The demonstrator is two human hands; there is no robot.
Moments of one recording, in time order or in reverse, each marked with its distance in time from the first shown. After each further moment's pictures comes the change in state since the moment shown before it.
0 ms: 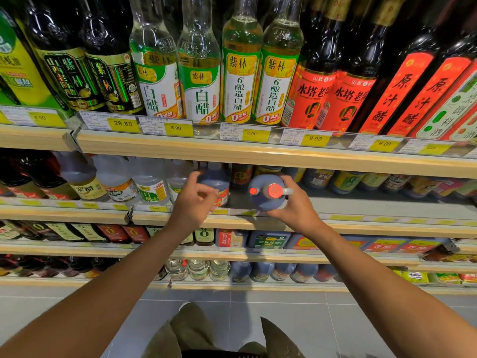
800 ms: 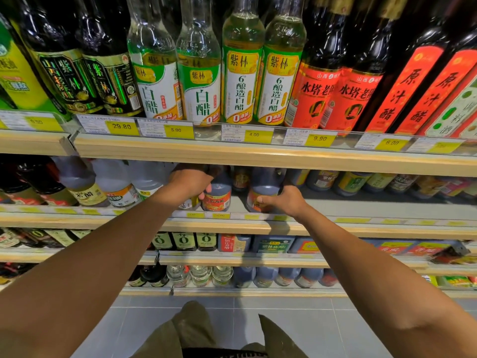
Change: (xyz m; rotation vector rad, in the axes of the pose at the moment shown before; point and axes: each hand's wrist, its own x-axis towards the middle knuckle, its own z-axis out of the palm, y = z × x) left_hand 0.075 0.027 -0.022 0.601 -0.270 -0.152; right_hand 0.052 0.036 0.028 0.036 -0.044 0.432
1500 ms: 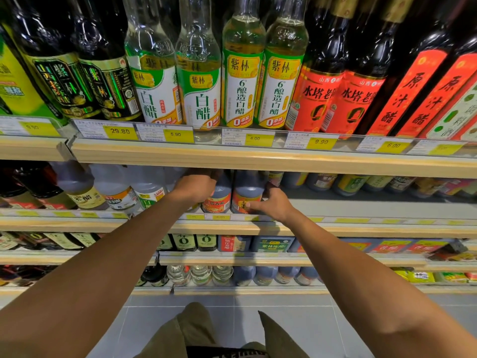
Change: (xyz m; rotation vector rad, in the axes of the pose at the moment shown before) left_hand -0.003 0.012 0.009 0.014 0.162 0.120; right_hand -0.001 -0.015 0.028 -0.037 -0.085 -0.039
